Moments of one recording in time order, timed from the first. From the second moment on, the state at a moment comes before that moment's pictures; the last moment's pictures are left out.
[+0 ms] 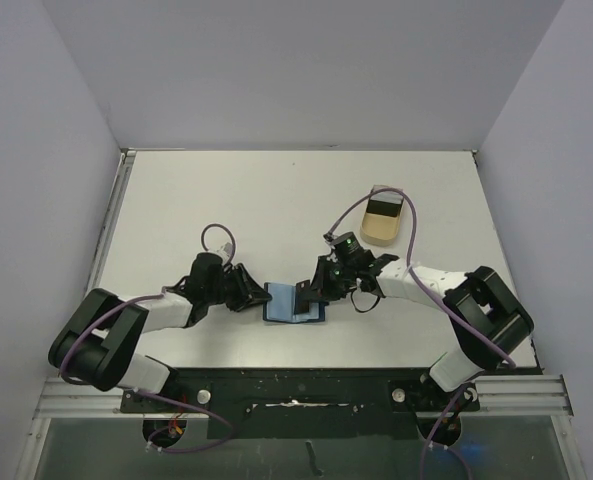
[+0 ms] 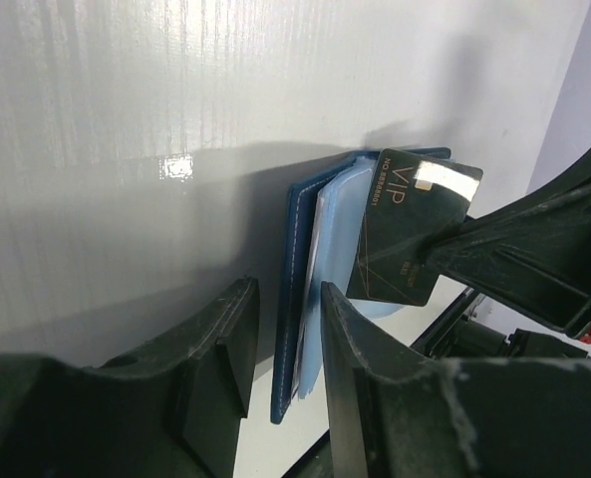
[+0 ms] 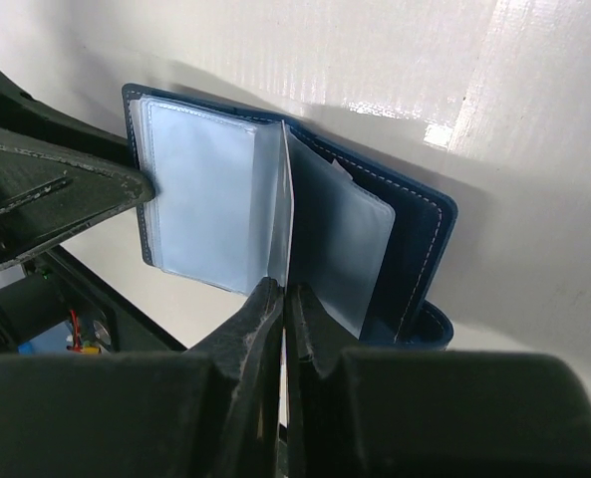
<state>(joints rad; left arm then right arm) -0.44 1.45 0.38 0.37 0.42 -0.98 0.67 1.56 0.79 -0.16 -0.33 0.76</state>
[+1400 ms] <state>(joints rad) -0.44 1.37 0.30 0.34 0.38 -0.96 0.63 1.62 0.73 0.00 -0.51 0.83</state>
